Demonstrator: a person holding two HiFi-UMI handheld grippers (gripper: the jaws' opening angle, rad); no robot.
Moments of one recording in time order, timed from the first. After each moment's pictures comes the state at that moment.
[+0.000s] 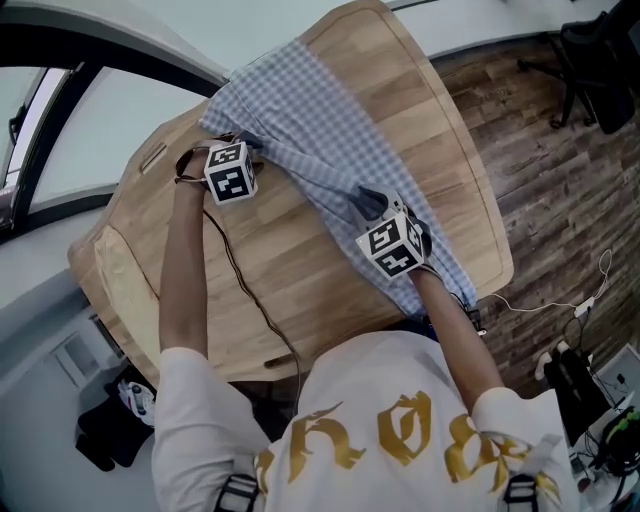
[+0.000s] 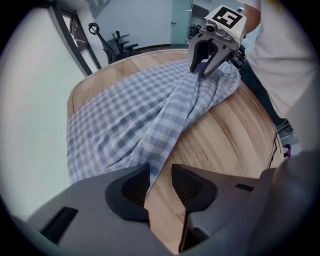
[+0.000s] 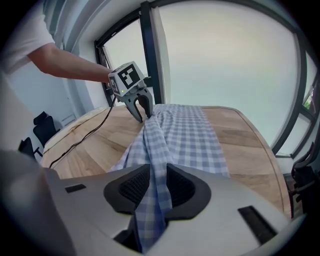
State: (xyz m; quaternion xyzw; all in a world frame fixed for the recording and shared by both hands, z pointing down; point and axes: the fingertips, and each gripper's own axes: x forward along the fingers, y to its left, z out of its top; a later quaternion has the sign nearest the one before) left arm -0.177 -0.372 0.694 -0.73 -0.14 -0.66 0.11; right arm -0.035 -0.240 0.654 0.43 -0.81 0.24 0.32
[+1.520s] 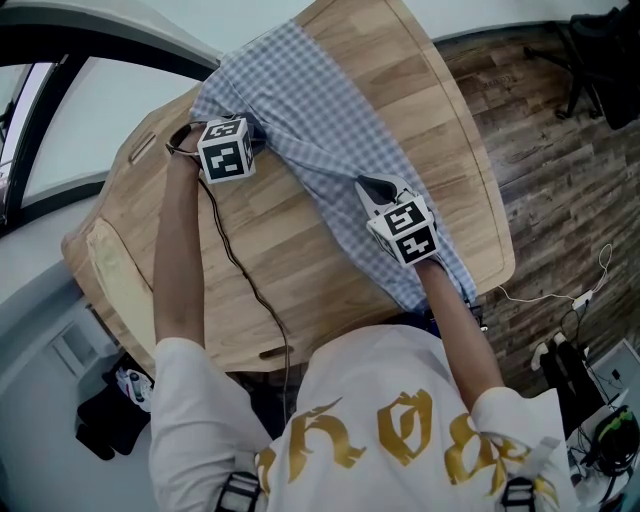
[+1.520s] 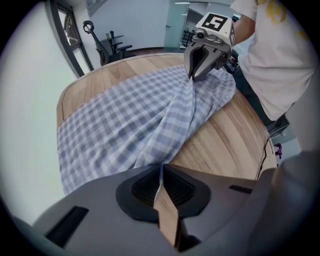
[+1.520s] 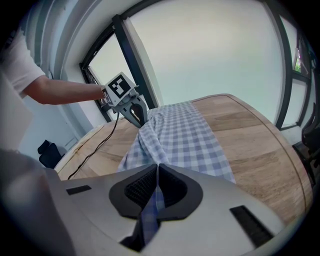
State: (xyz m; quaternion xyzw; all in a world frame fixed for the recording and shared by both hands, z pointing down) left arm -0.152 -0.371 0.695 -0.73 -0.19 -0.65 0.09; right arm -0.017 -0.248 0.659 0.44 -0.80 0.33 0.24
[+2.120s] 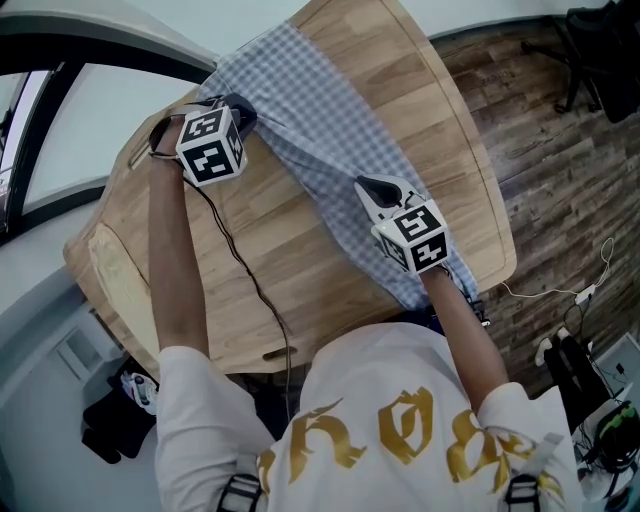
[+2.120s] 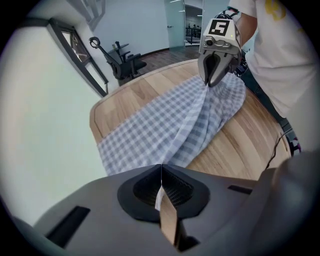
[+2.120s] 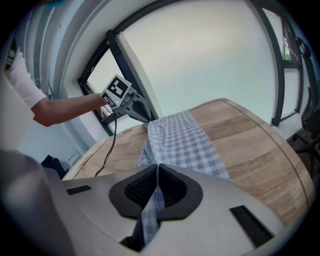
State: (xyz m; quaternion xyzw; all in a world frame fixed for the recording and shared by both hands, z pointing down) left arm -0.124 -0.416 0.635 -0.75 -0.11 -0.63 0.17; right arm -0.013 -0.252 0.623 0.46 -0.80 0.35 0.17
